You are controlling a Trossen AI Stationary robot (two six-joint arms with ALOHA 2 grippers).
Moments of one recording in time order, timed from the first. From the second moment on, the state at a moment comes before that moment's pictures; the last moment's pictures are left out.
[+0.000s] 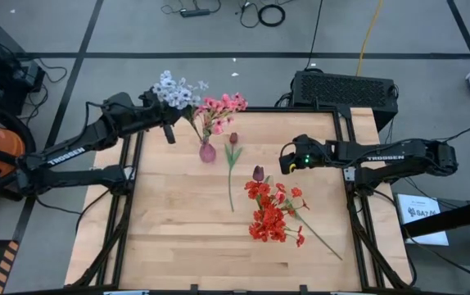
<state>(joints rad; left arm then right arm) 0.51 0.86 0.86 -0.04 0.13 0.01 -0.19 1.11 0.60 -0.31 0.16 0.93</state>
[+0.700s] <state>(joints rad) 0.51 1.01 0.86 -0.06 0.13 0.06 -0.19 1.11 0.60 -0.31 0.16 0.94</state>
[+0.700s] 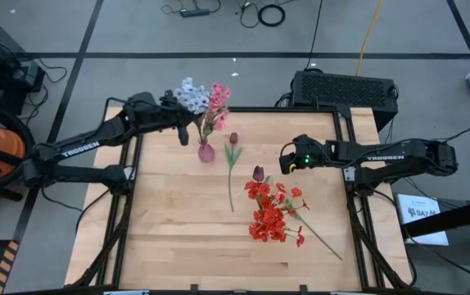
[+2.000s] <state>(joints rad) 0.48 0.95 0.42 0.35 0.10 0.01 -0.19 1.11 0.60 -0.31 0.16 0.95</state>
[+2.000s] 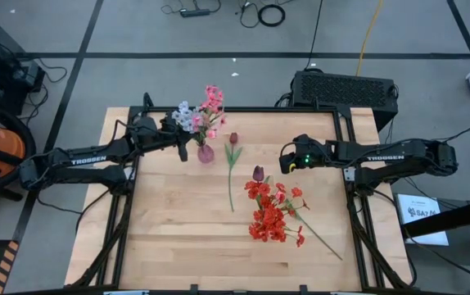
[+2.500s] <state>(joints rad) 0.48 0.95 0.41 0.40 0.12 0.01 -0.19 1.11 0.60 -0.31 0.16 0.96</state>
